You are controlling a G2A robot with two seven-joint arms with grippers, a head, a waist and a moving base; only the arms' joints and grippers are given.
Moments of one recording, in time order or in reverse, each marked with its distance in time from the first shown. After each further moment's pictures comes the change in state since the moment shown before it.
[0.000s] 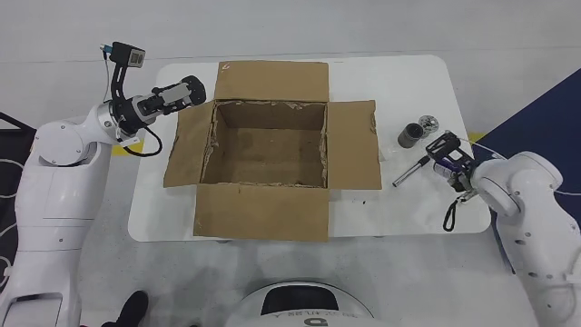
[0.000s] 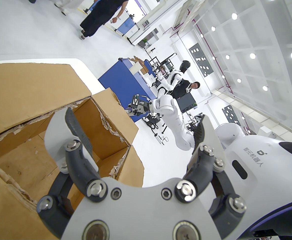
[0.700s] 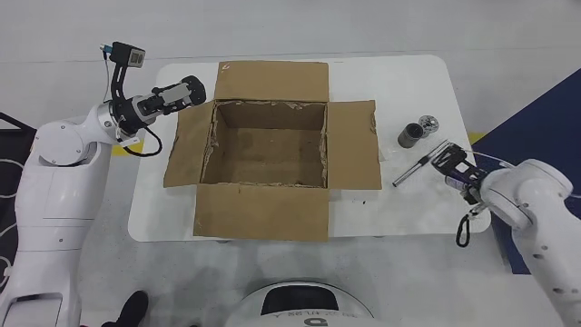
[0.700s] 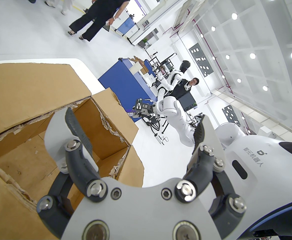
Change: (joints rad) left arm 0.000 0.000 0.000 0.000 0.000 0.000 0.000; right arm -0.065 0.158 -0.052 -0.065 0.052 0.036 0.036
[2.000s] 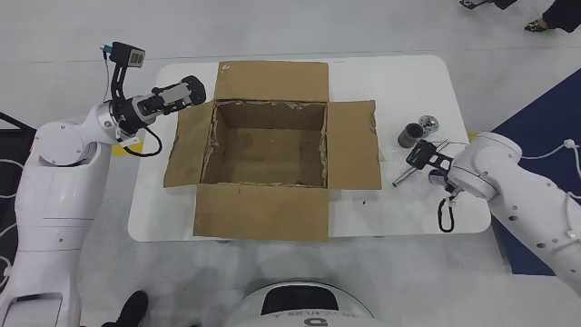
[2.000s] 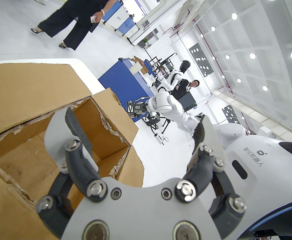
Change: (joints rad) left arm 0.000 0.000 0.000 0.000 0.000 0.000 0.000; right arm 0.499 0.154 -0.603 0.164 0.181 0.080 0.080
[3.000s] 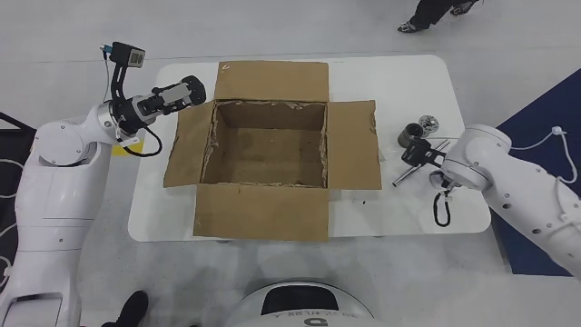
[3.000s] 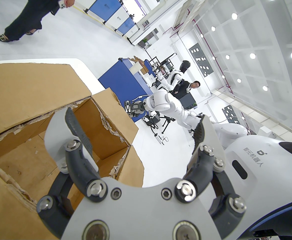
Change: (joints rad) left arm 0.000 0.000 0.000 0.000 0.000 0.000 0.000; right arm 0.180 0.016 -0.202 0.053 0.065 0.026 0.000
